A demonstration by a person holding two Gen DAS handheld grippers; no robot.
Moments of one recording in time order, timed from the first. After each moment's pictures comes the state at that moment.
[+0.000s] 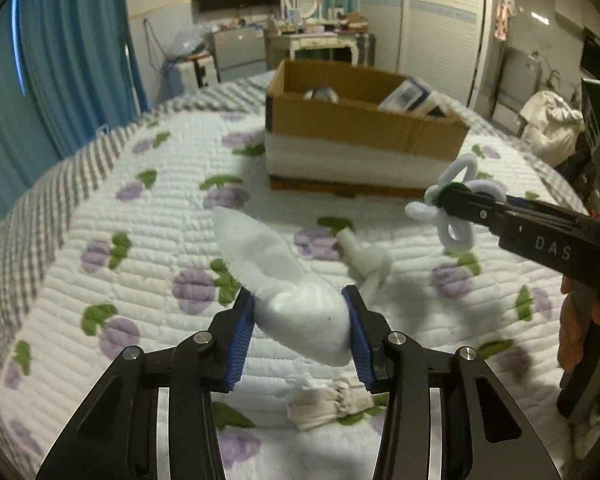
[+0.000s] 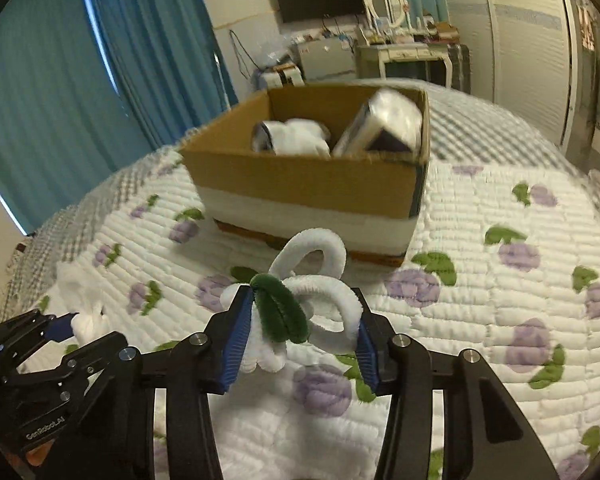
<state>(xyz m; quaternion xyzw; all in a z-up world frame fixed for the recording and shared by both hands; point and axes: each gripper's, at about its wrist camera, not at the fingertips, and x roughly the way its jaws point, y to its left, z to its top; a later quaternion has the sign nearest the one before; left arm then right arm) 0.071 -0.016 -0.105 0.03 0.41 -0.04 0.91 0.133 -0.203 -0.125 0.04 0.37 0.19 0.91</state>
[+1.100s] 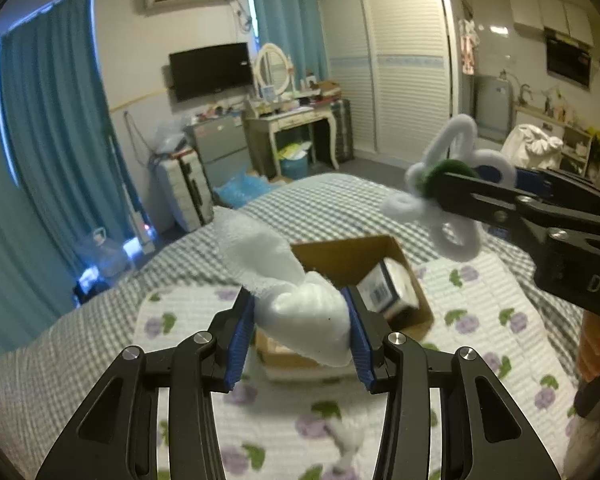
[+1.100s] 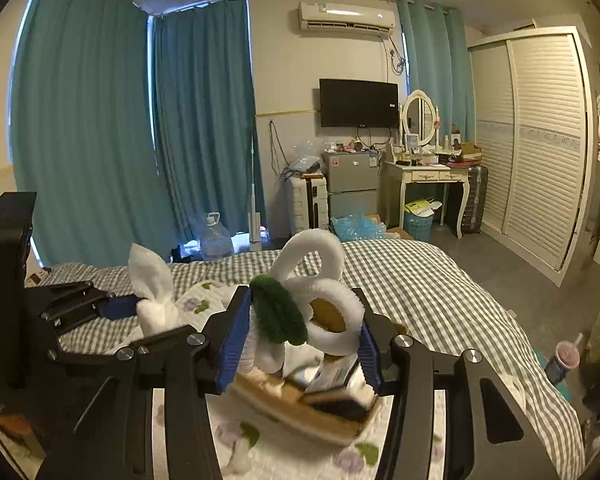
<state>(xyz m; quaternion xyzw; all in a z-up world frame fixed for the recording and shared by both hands) 0.178 -0.055 0.047 0.08 0.30 -0.08 0.95 0.181 -0.208 0.081 -0.02 0.21 0.22 0.95</state>
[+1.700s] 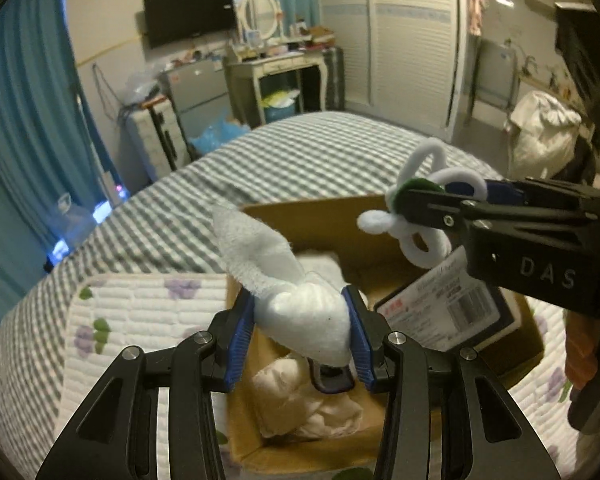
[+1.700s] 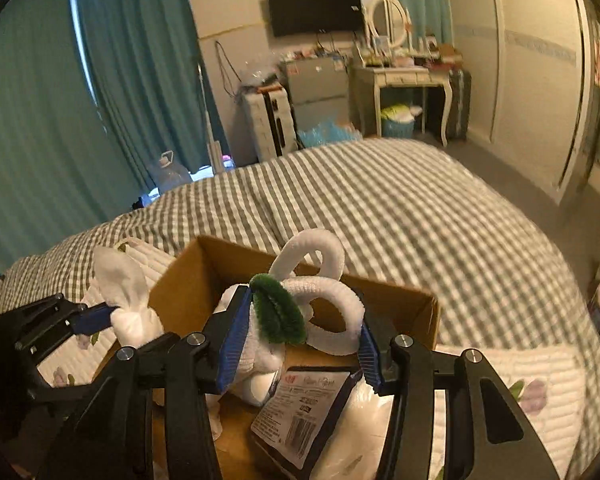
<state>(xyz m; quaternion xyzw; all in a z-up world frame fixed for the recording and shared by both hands) 0.302 -0.055 -0.058 0.09 0.38 -0.10 0.91 0.367 -0.200 -0.054 0.02 0.37 0.16 0.91</state>
